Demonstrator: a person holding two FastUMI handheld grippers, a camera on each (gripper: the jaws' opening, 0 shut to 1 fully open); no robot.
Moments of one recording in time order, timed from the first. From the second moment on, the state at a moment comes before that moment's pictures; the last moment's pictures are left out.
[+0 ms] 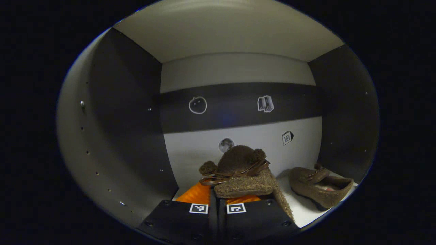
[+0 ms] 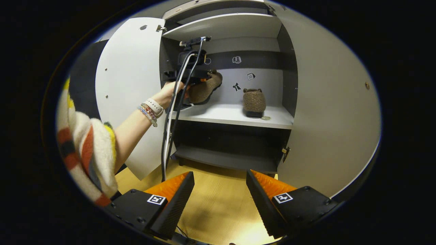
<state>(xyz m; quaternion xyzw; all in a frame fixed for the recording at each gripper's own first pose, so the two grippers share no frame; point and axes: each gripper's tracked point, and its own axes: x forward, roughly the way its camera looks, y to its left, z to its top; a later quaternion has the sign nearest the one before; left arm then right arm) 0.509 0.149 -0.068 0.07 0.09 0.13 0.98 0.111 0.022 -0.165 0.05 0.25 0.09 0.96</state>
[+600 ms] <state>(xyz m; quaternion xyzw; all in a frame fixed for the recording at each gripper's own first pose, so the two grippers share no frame) 0.526 0.144 -0.132 0.07 0.20 0.09 0.97 0.133 0.015 -0.170 0.05 0.25 0.11 0.96</state>
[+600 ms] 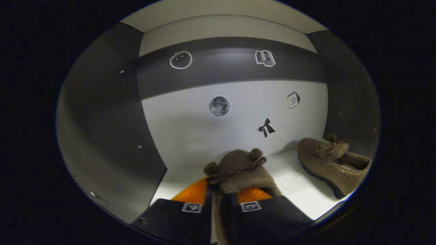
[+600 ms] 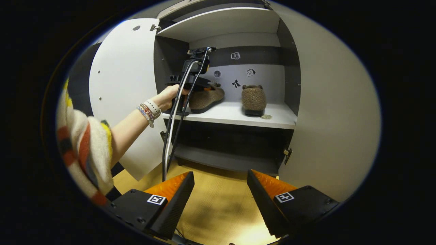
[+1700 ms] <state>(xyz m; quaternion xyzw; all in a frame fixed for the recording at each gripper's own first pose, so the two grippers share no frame) 0.443 0.144 -0.090 0.05 0.19 0.08 0.98 0.097 0.027 -0.142 0.03 0.21 0.12 0.97</state>
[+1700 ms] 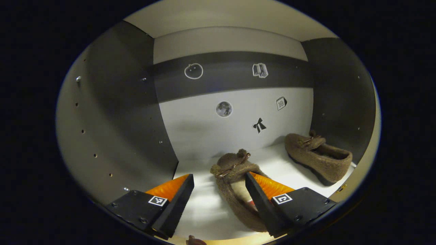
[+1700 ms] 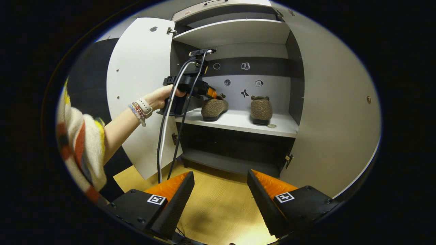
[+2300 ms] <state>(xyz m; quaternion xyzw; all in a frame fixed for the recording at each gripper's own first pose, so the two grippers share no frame) 0.227 0.041 0.038 0.04 0.05 -0.03 1.00 0.060 -0.018 -0.003 0.00 0.05 0.08 1.00</state>
